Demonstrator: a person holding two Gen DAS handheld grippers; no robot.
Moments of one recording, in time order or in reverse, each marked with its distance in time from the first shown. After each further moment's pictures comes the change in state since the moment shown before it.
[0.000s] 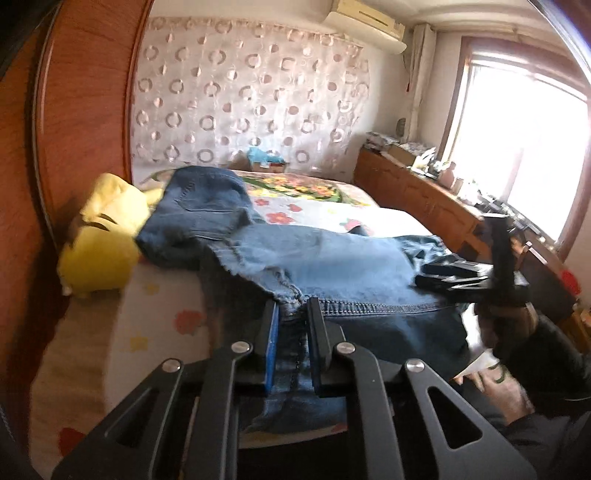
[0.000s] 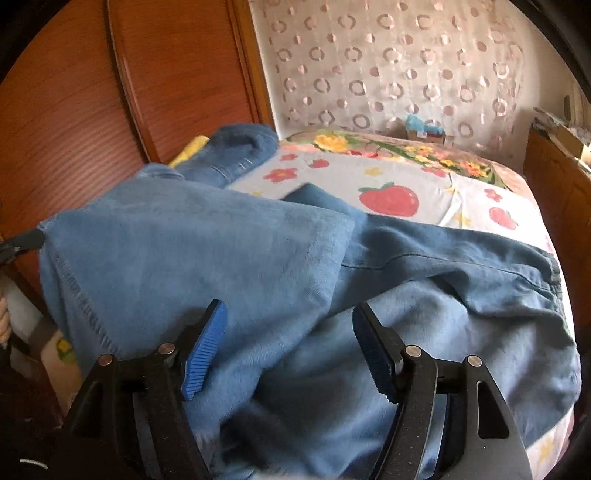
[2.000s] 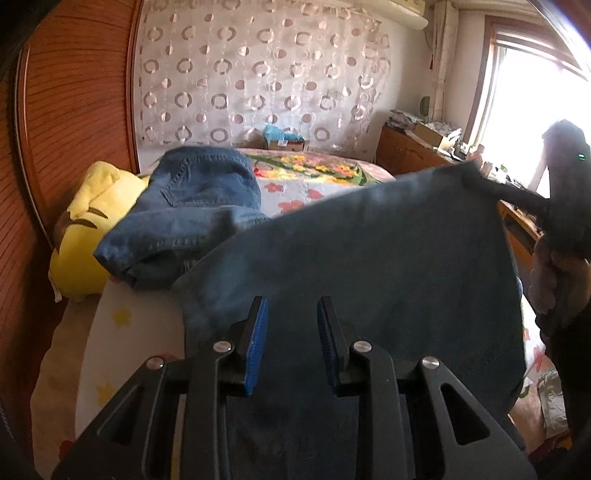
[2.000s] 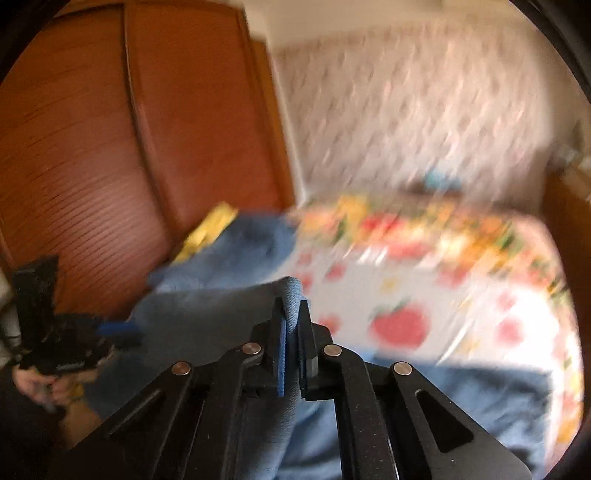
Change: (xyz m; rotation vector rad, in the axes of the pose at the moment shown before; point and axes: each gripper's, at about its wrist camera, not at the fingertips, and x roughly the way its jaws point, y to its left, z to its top) left arm 0.103 -0.007 0.032 -0.015 0.078 0.077; right arm -0.024 -0.012 0.098 -0.034 -0.259 0.028
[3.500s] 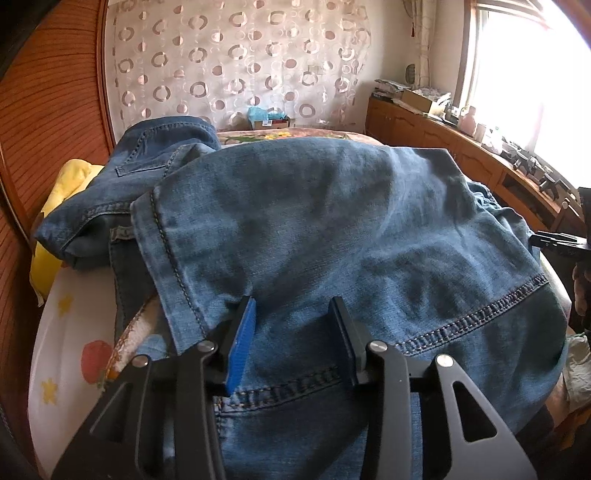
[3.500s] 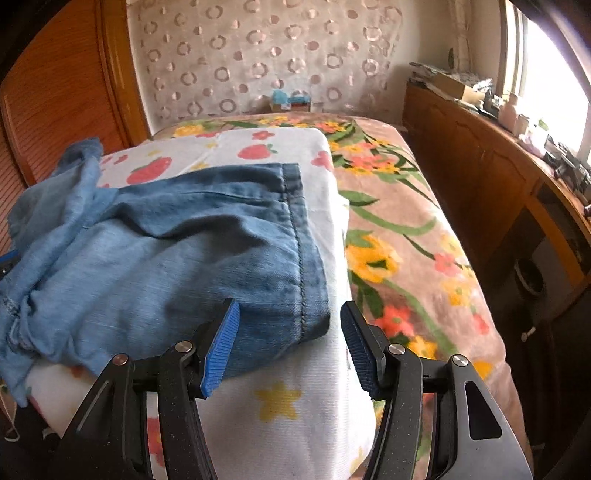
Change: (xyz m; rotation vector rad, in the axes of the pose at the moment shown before) left arm 0.056 -0.036 -0.030 0.097 0.083 0.005; right arm -0.112 -0.161 -0.151 0.218 0.331 -0.464
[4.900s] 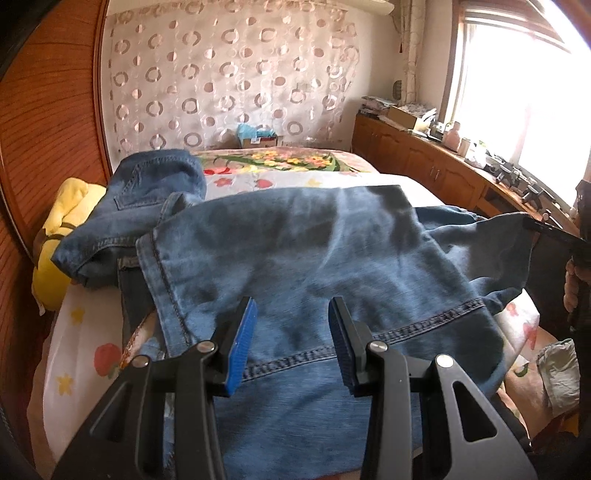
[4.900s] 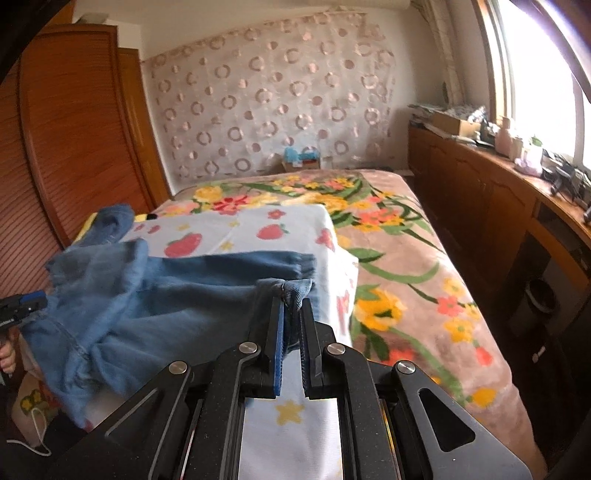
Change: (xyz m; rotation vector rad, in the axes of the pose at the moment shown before) left arm -0.051 -0.032 0.011 0.010 -0.063 -0.043; right arm -0.079 -0.008 0.021 0.039 -0.237 0.094
